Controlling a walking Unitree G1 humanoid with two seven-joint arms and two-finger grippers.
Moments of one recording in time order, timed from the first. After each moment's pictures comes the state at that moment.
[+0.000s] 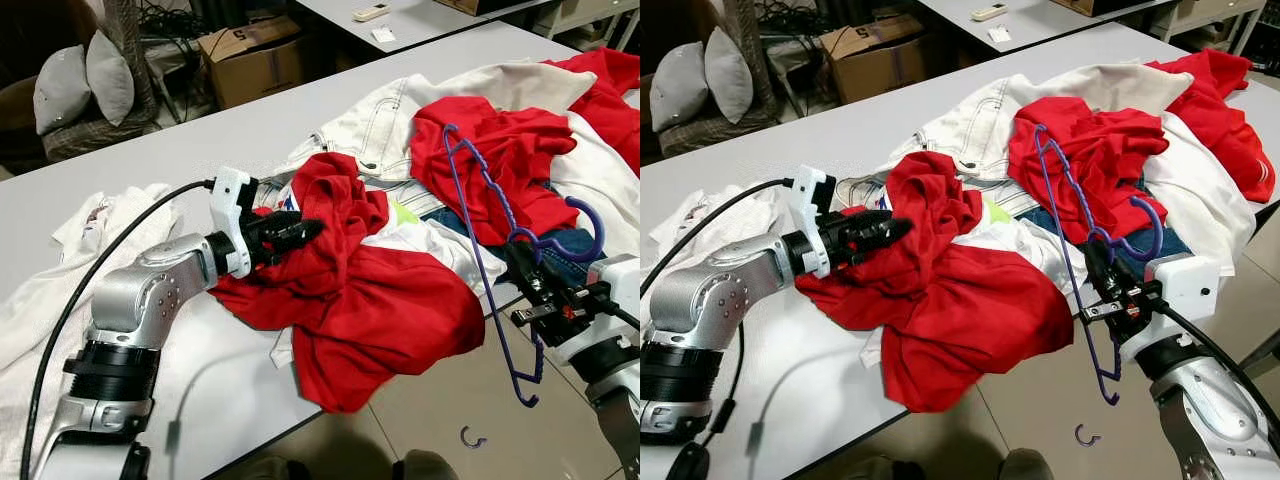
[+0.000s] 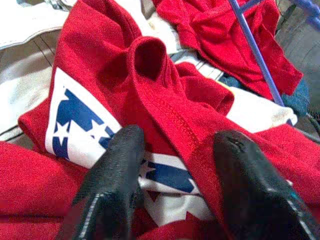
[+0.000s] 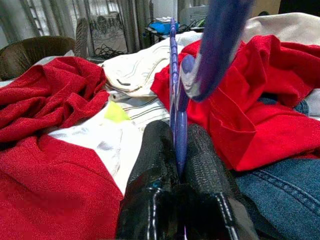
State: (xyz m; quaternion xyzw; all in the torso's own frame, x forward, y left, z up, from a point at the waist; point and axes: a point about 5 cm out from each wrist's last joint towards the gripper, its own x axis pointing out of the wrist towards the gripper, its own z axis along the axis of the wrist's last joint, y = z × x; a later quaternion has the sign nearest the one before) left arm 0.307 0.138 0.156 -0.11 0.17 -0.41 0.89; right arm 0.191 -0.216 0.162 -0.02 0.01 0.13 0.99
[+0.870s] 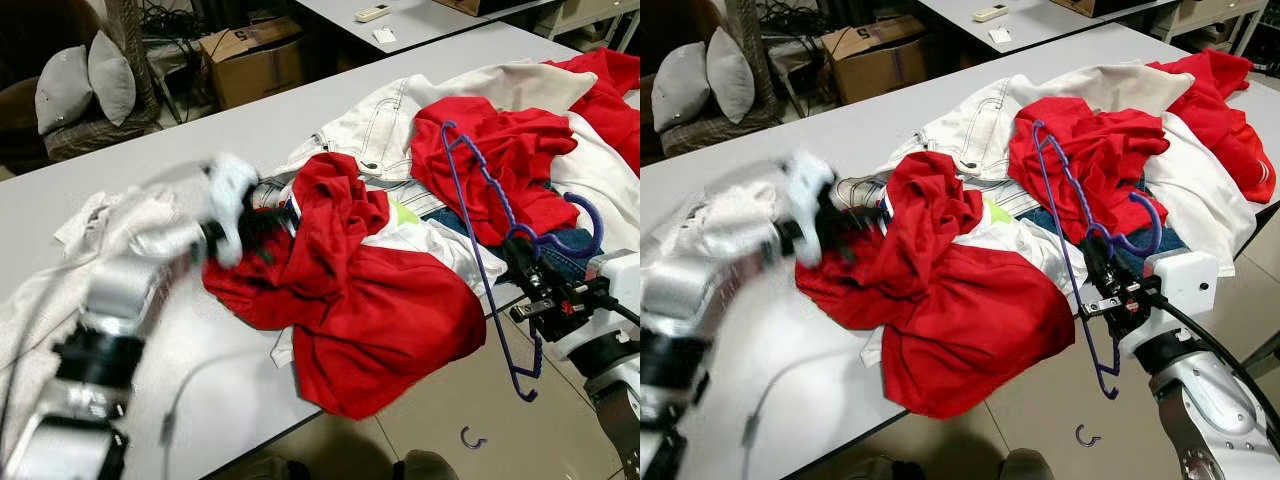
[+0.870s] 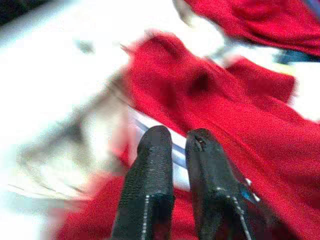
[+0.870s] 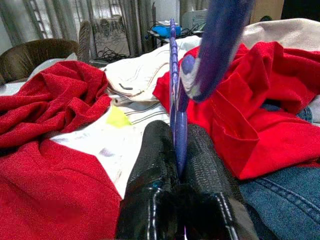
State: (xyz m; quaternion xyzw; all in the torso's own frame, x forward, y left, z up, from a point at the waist) left arm 0.328 0.157 0.184 0.10 0.10 -0.35 0.93; right arm 0.195 -0.215 0.164 -0.02 0.00 0.13 0.99
